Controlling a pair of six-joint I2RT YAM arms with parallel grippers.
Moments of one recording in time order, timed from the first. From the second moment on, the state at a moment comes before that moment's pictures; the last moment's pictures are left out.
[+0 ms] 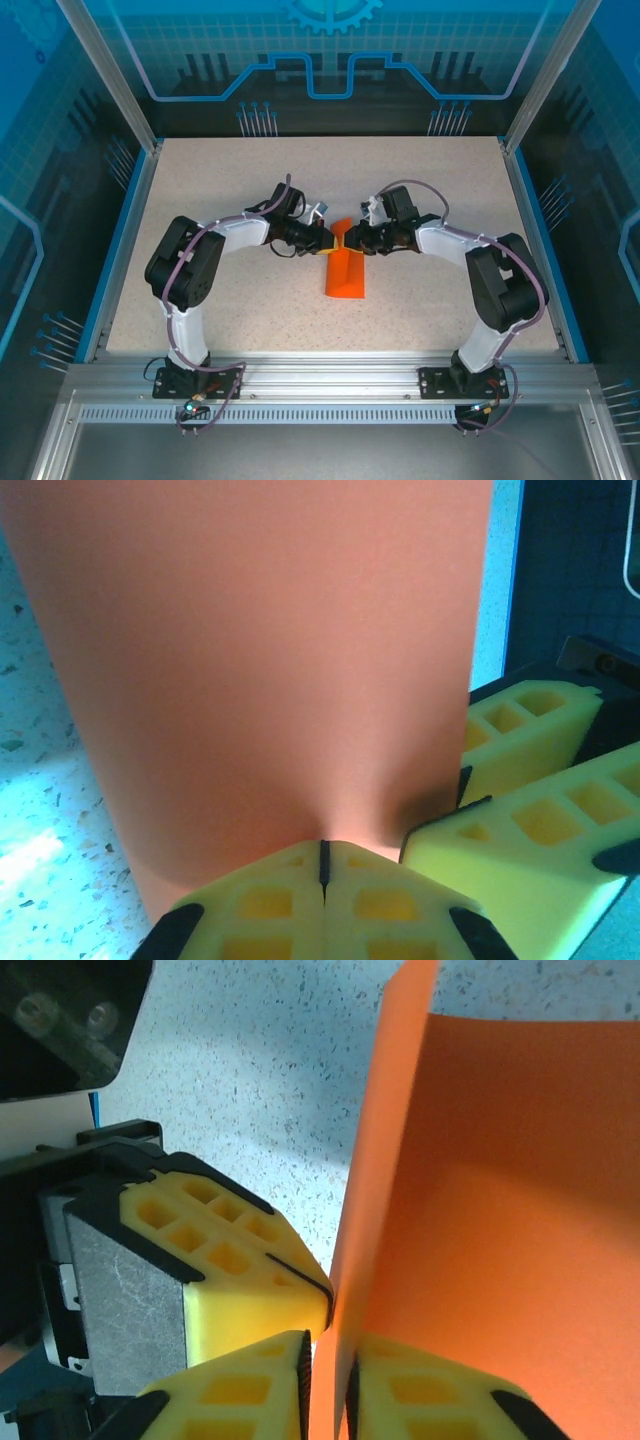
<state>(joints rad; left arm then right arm) -0.42 1.93 1.16 -0.18 0.84 -0.65 0.40 1.72 1.00 -0.22 -0.65 0.62</state>
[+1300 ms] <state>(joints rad) -0.50 2.00 1.30 -0.48 0.53 -0.58 0.40 1.83 1.06 -0.42 -0.45 0.51</state>
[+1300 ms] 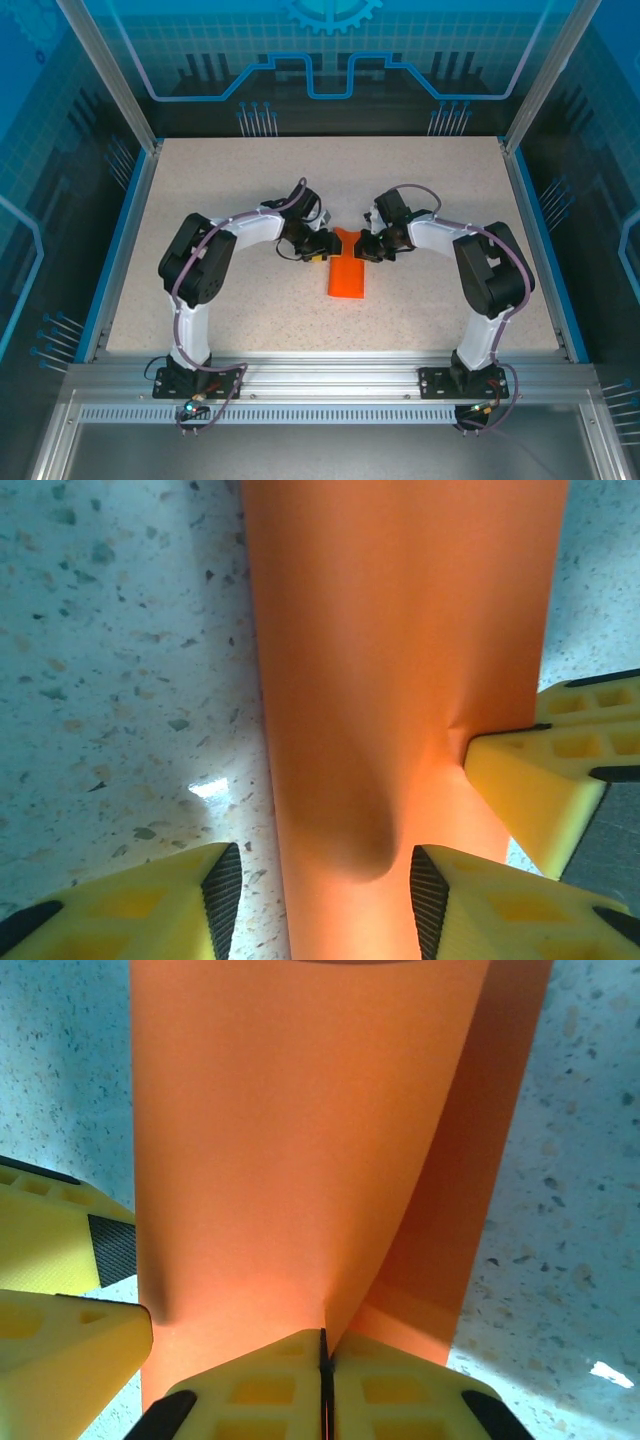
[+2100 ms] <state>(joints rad) -0.54 2.06 1.40 -0.60 0.43 -0.58 0.32 1.52 0.89 -0.40 -0.21 0.53</state>
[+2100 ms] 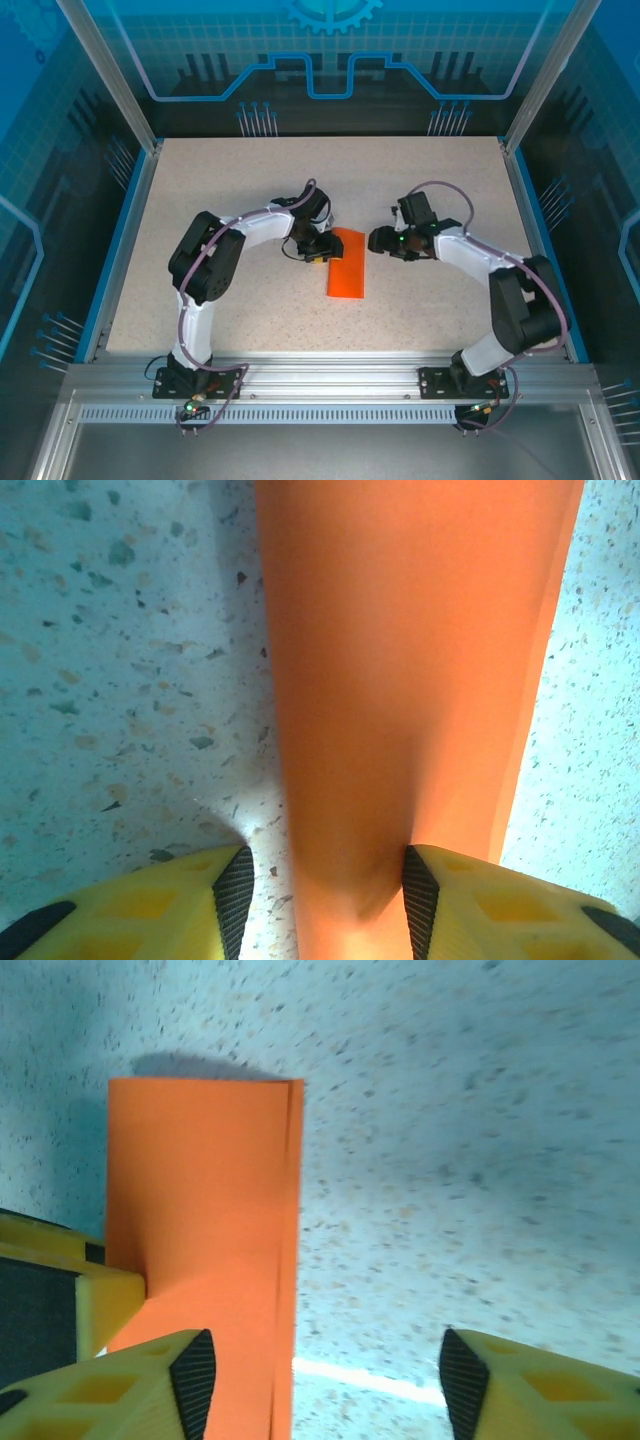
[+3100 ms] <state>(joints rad) -0.57 2.13 1.52 -0.74 0.37 -0.58 0.24 1.29 0.75 -0.40 -0.13 0.57</state>
